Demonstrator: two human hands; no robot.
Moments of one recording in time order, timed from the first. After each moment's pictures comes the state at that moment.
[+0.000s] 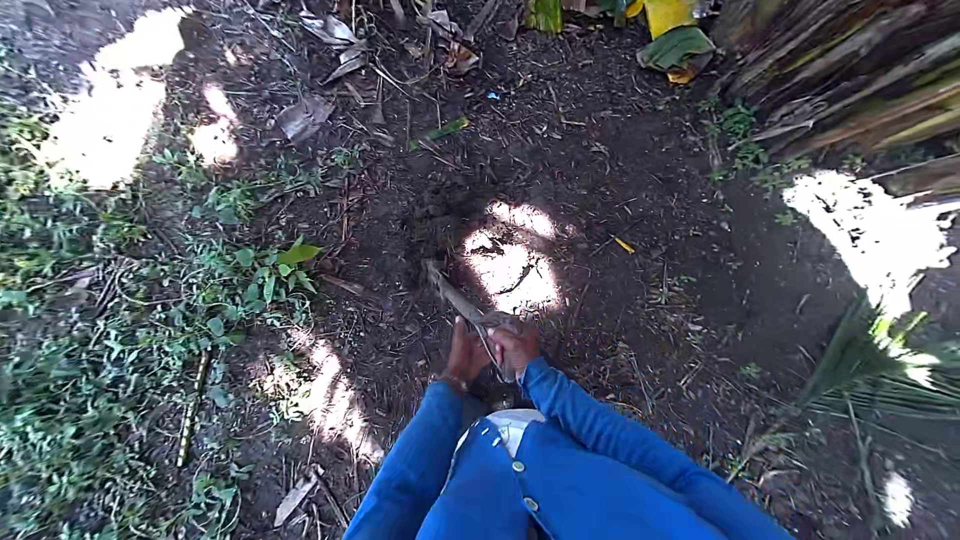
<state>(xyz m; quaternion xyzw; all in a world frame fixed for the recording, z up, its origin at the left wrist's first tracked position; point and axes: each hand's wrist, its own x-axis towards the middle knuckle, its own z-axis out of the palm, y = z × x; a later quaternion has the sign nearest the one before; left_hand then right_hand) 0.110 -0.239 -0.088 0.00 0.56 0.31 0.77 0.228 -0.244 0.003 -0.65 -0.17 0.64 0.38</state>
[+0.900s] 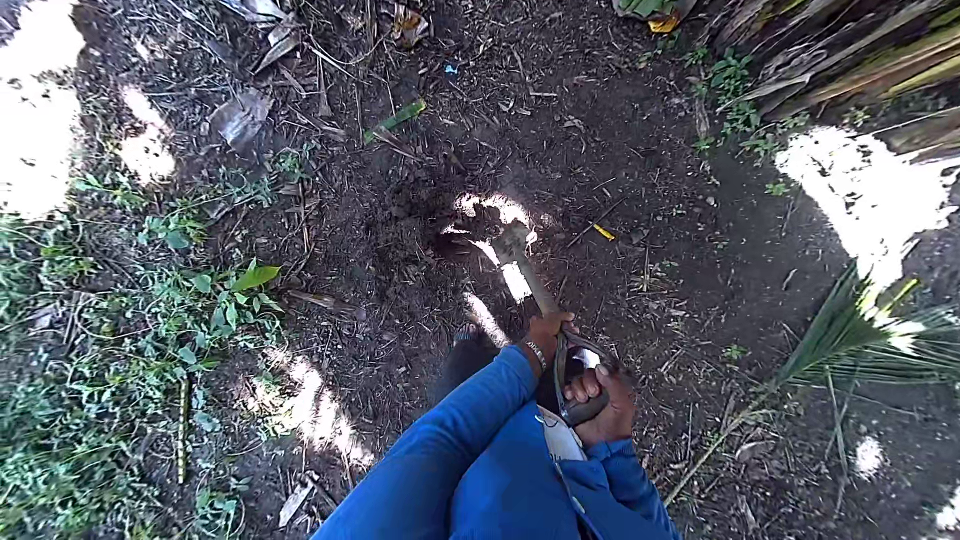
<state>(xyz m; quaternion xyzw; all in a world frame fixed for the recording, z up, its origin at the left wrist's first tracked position) 0.401 -0.126 -0.060 -0.06 0.61 0.11 0.78 0.427 -0.244 0.045 -0.52 0.12 0.49 0.69</state>
